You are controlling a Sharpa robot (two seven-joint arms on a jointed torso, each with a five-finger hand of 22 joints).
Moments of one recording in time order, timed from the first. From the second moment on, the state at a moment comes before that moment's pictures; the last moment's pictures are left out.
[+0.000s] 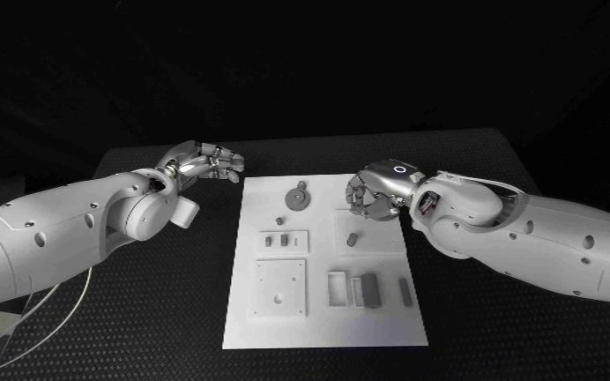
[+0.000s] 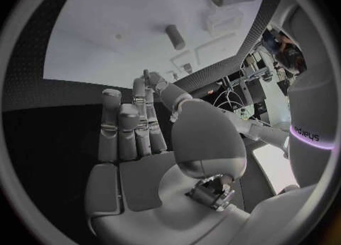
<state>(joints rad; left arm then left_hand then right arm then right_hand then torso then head) 1.24 -0.83 -0.10 1.27 -0.30 -0.16 0.24 1.08 -0.09 0.55 -0.28 0.06 0.90 0.17 0.29 0.49 1.18 0.12 0.07 0.21 0.94 0.09 0.69 0.31 0.02 0.95 -0.02 0.07 1.02 1.19 -0.84 -0.08 1.57 -1.71 -0.31 -0.09 1.21 -0.03 0.52 -0.29 0.05 1.04 0.11 0.30 0.56 1.29 0.04 0.20 0.29 1.18 -0.07 1.43 0.70 0.23 1.09 0.00 0.89 1.31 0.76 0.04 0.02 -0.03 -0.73</state>
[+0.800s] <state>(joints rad) 1.24 -0.82 -0.10 1.25 -0.27 -0.17 0.24 1.08 -0.09 0.55 -0.28 0.06 0.90 0.17 0.29 0.49 1.18 0.12 0.07 0.21 0.94 0.09 0.68 0.32 0.02 0.95 -0.02 0.07 1.01 1.12 -0.71 -0.14 1.65 -1.66 -0.34 -0.05 1.21 -0.03 0.52 -0.29 0.05 1.04 0.11 0.30 0.56 1.29 0.04 0.20 0.29 1.18 -0.07 1.43 0.70 0.23 1.09 0.00 0.89 1.31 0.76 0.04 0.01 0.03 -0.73</state>
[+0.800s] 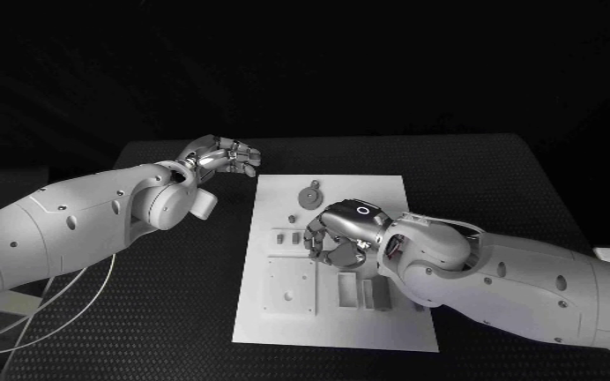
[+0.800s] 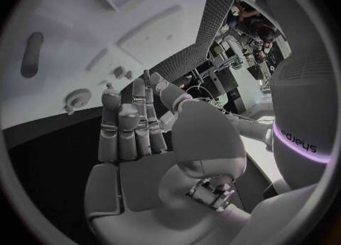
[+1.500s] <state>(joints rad) 1.24 -0.81 -0.10 1.25 -0.26 -0.17 0.24 1.08 -0.09 0.55 -0.28 0.06 0.90 0.17 0.29 0.49 1.18 0.12 0.07 0.21 0.94 0.09 0.67 0.32 0.02 0.95 -0.02 0.07 1.01 1.08 -0.64 -0.17 1.58 -1.74 -0.33 -0.05 1.21 -0.03 0.52 -0.29 0.05 1.04 0.11 0.30 0.56 1.29 0.03 0.20 0.29 1.18 -0.07 1.42 0.70 0.23 1.09 0.00 0.89 1.31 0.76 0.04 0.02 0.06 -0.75</state>
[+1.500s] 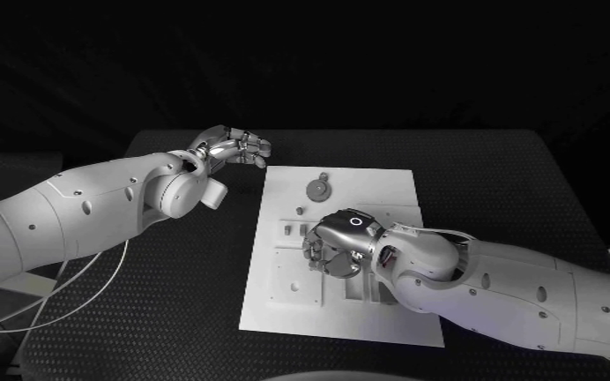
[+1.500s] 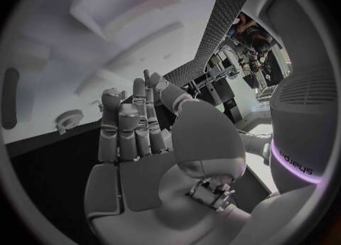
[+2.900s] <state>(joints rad) 1.24 -0.81 -0.10 1.25 -0.25 -0.17 0.24 1.09 -0.09 0.55 -0.28 0.06 0.90 0.17 0.29 0.49 1.18 0.12 0.07 0.21 0.94 0.09 0.66 0.33 0.02 0.95 -0.02 0.07 1.01 1.07 -0.61 -0.18 1.54 -1.79 -0.30 -0.06 1.21 -0.03 0.52 -0.29 0.05 1.04 0.11 0.30 0.56 1.30 0.04 0.20 0.29 1.18 -0.07 1.42 0.70 0.23 1.09 0.00 0.89 1.31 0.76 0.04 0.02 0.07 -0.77</state>
